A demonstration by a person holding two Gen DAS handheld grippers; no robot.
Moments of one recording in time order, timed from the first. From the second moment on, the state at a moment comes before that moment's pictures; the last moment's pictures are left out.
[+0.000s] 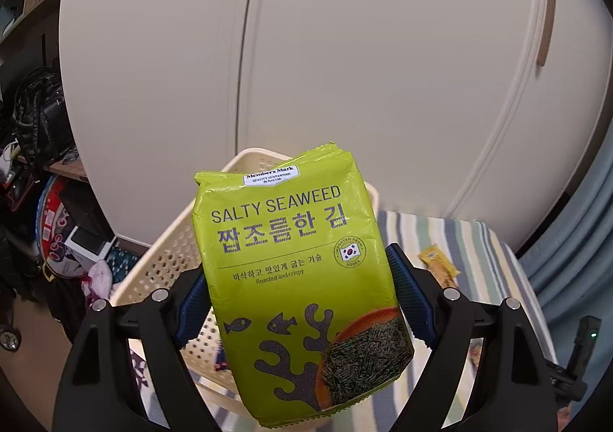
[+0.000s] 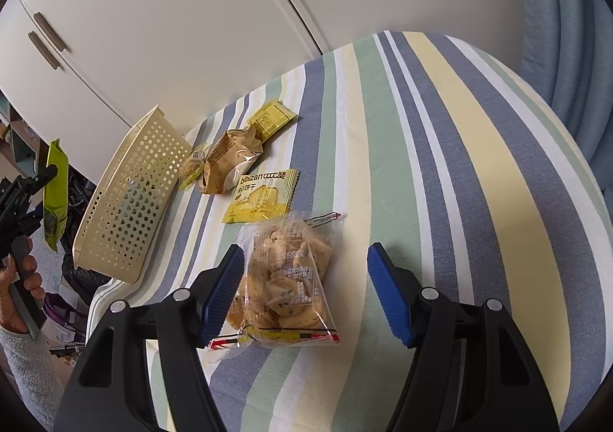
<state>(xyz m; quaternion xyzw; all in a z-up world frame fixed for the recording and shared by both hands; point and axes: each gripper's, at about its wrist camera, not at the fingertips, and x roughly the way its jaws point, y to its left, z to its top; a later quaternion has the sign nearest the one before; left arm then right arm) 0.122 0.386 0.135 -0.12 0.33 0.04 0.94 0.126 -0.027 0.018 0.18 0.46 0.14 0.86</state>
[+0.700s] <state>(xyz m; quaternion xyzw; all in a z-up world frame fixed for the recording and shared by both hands) 0.083 0.409 0.105 -0.17 0.29 0.09 0.94 0.128 -0.008 0.024 0.11 0.47 0.11 0.87</state>
